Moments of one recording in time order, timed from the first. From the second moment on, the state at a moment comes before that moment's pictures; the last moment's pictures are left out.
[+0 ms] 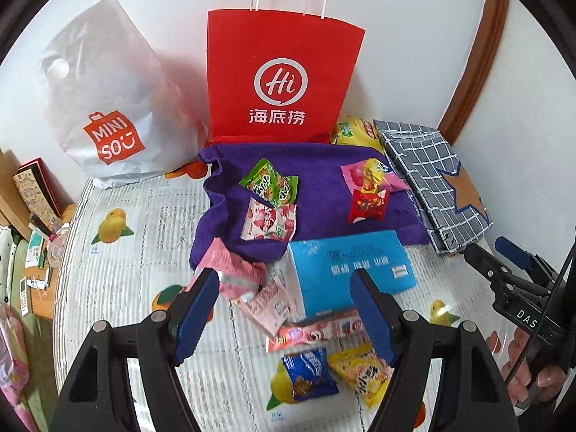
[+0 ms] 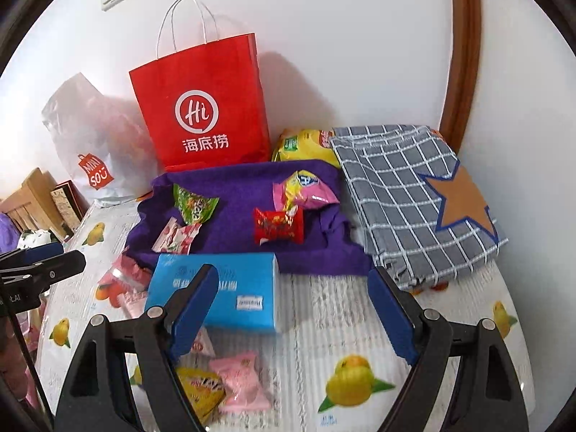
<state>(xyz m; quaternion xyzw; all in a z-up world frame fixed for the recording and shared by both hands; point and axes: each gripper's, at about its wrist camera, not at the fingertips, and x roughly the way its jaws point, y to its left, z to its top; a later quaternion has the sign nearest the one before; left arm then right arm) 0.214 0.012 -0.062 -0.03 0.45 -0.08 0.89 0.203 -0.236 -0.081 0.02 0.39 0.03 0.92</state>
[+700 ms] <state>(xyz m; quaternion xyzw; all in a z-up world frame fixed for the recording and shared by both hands) 0.170 0.042 -0.092 -0.06 0.47 -0.07 0.88 0.155 -0.223 -0.114 0.01 0.43 0.04 0.90</state>
